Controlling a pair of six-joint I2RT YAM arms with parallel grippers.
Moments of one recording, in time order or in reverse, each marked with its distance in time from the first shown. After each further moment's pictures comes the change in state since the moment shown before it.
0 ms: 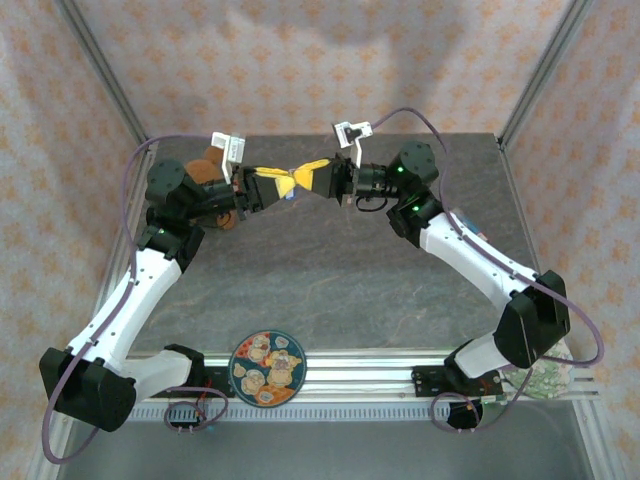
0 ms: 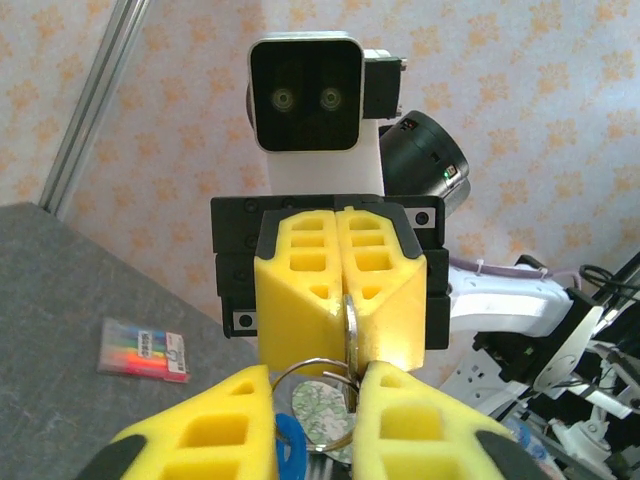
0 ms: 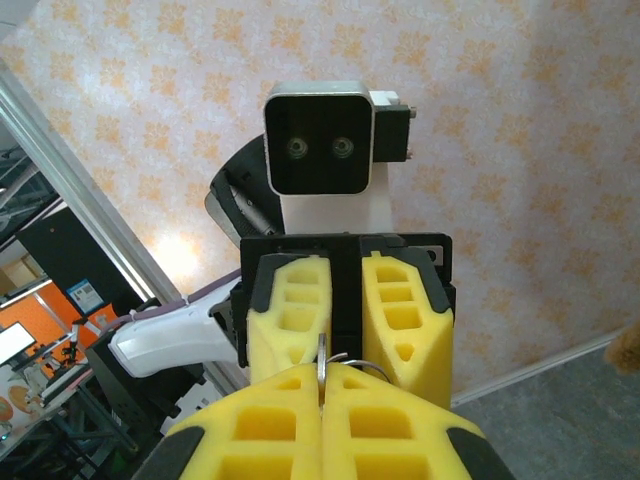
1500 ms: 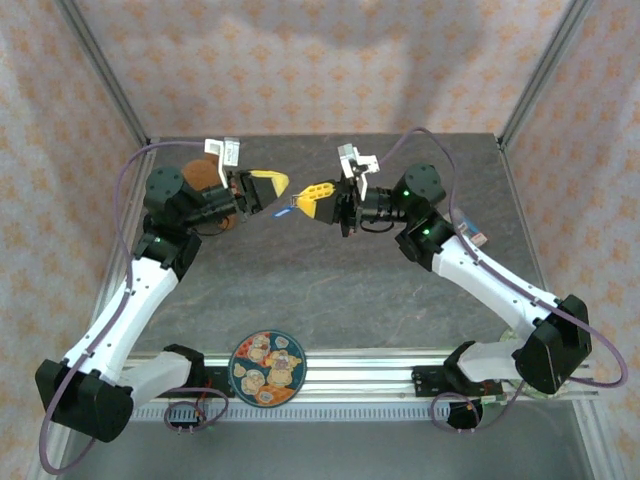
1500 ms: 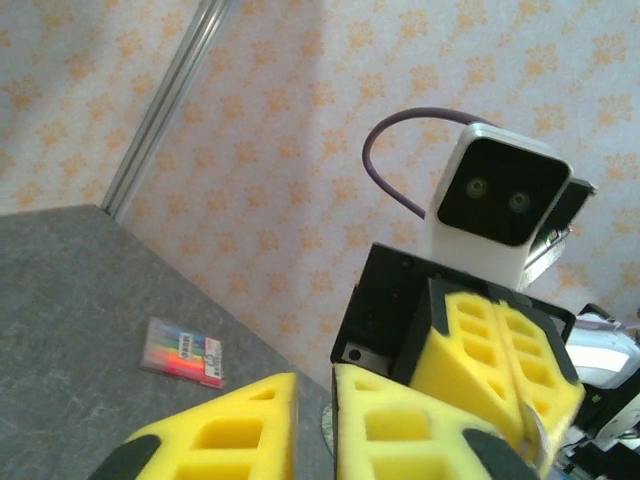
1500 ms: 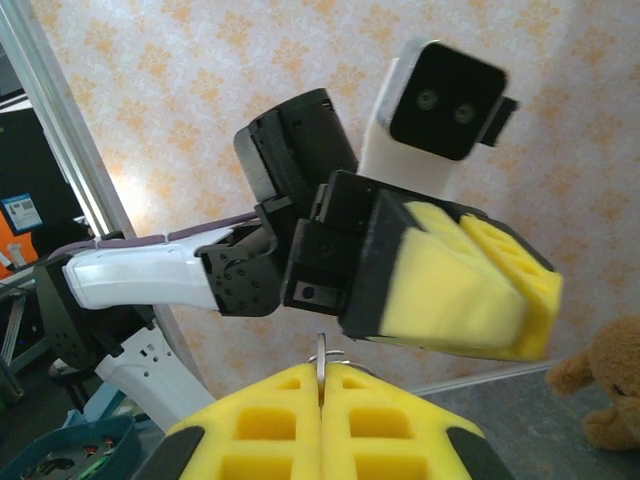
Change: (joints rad) left arm 0.002 -0.069 -0.047 -0.079 -0.129 0.027; right arm 0.057 -0.162 -0.144 -0.101 0.079 -0.353
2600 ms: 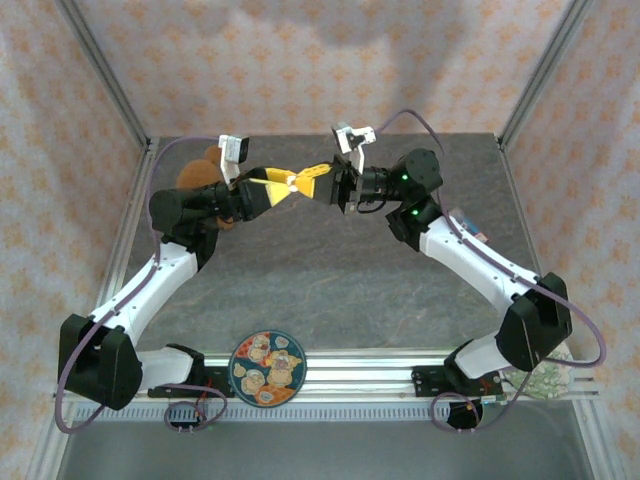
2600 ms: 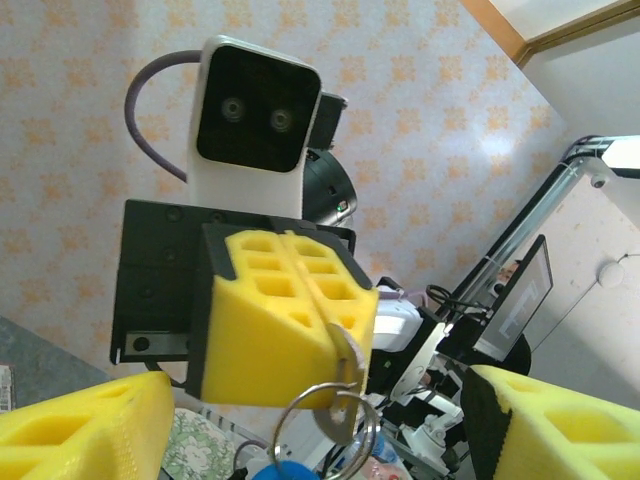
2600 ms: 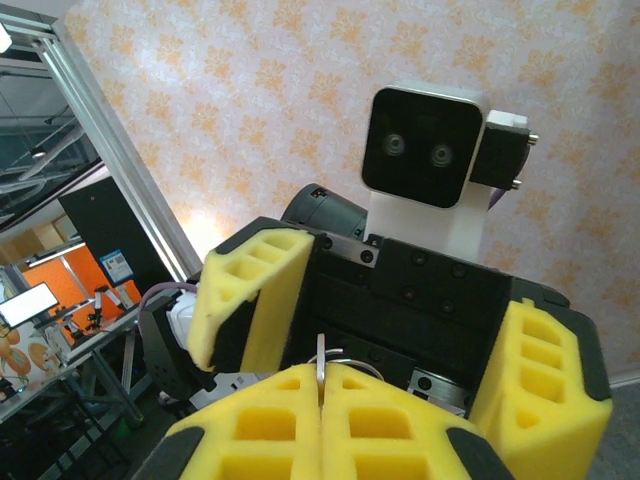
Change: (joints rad) left arm -0.022 0.180 -0.082 0.846 0.211 -0.658; right arm -0.044 0.149 0.122 0.218 -0.124 0.364
